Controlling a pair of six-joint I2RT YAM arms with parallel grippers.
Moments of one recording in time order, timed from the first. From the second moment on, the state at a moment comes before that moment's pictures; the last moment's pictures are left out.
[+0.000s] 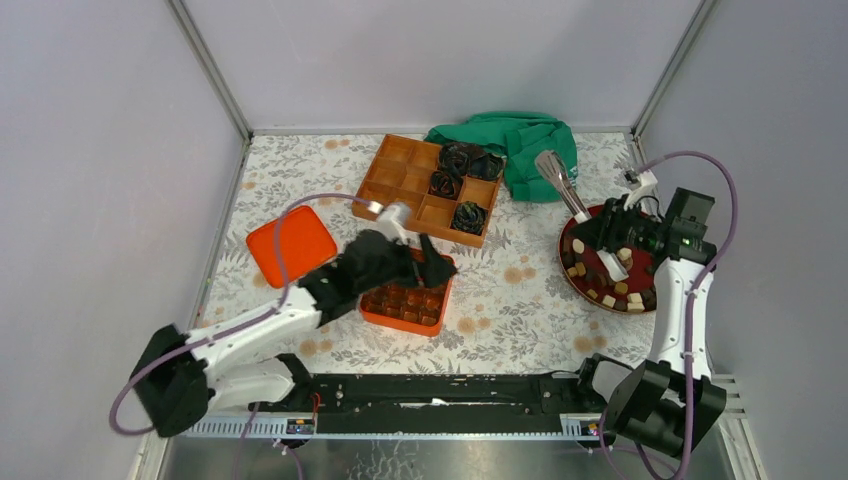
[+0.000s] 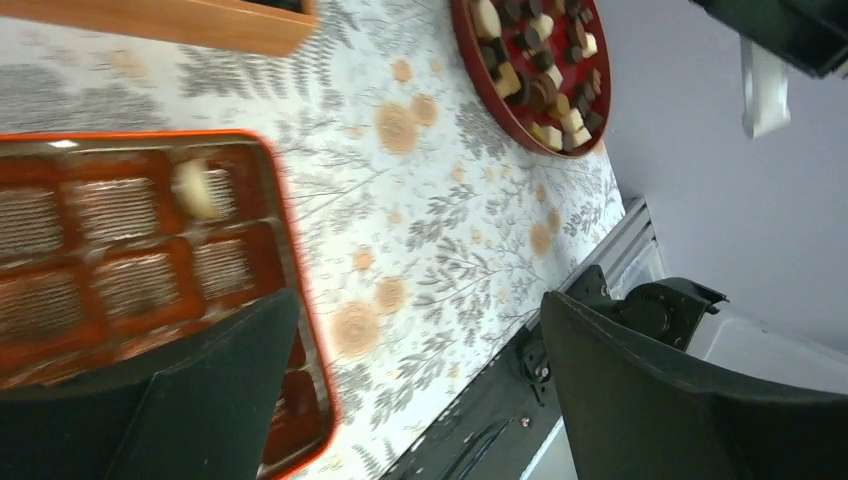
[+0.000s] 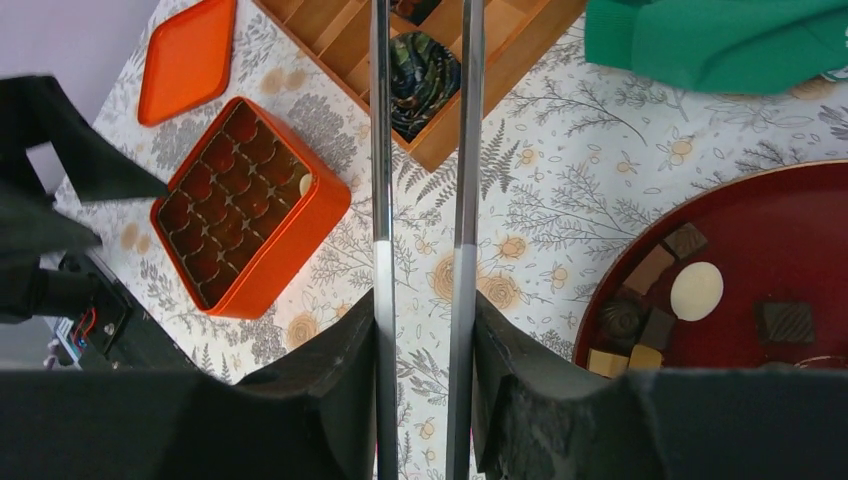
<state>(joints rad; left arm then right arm) -0.73 1.06 0.64 0.04 0.16 -0.76 -0.38 1.08 0.96 -0.68 -1.01 -0.27</state>
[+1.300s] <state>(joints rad) -1.04 2.50 2.05 -0.25 -0.13 -0.88 -0.51 1.03 0.90 -0.57 -0.95 -0.19</state>
